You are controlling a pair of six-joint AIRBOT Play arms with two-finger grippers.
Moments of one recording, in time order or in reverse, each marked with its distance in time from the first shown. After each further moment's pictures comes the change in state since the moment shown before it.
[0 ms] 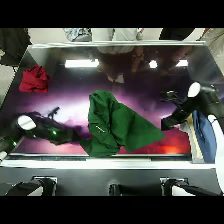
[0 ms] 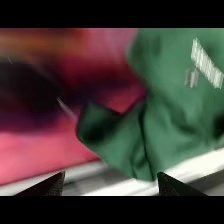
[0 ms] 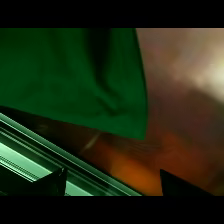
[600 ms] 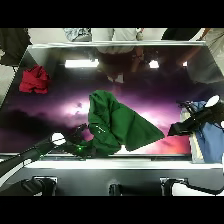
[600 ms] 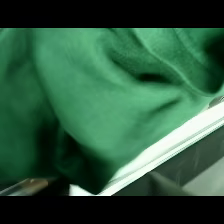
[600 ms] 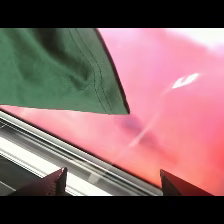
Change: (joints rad) left arm -0.407 -0.145 -0.135 -0.256 0.312 0.022; right arm -0.261 -0.059 -0.130 0.125 -0.014 -0.038
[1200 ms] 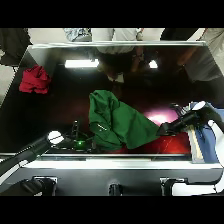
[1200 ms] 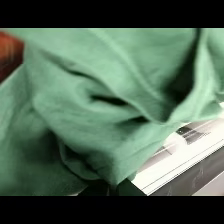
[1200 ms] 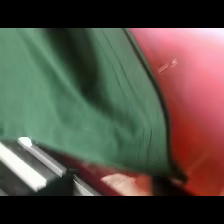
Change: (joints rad) left arm 0.007 0.068 0.043 0.019 0.104 -0.010; right arm 0.072 -0.160 -0.058 0.188 -0.141 -0.020
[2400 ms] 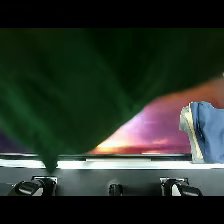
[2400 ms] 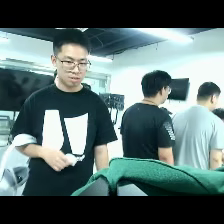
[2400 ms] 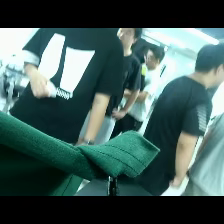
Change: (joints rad) left arm 0.333 0.365 1.448 0.676 -0.117 -0.153; right arm 0.086 0.875 0.970 -0.220 -0.294 0.189
